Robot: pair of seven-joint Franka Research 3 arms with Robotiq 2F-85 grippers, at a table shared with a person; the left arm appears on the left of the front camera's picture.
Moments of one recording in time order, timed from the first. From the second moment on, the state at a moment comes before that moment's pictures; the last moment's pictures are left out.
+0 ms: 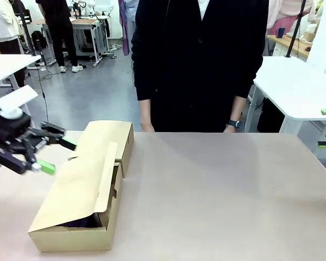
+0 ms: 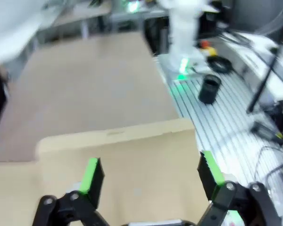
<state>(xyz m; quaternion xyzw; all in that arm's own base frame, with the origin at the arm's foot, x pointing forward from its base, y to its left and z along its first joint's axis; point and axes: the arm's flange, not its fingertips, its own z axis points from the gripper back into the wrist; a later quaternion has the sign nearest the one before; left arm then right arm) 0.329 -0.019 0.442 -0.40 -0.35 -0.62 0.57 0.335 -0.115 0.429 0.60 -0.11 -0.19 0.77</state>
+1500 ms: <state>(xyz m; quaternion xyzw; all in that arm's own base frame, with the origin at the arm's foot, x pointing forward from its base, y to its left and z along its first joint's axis) 0.305 0.101 0.414 -0.57 -0.23 -0.20 0.76 0.335 -0.114 0.429 0.60 -0.11 -0.19 0.77</state>
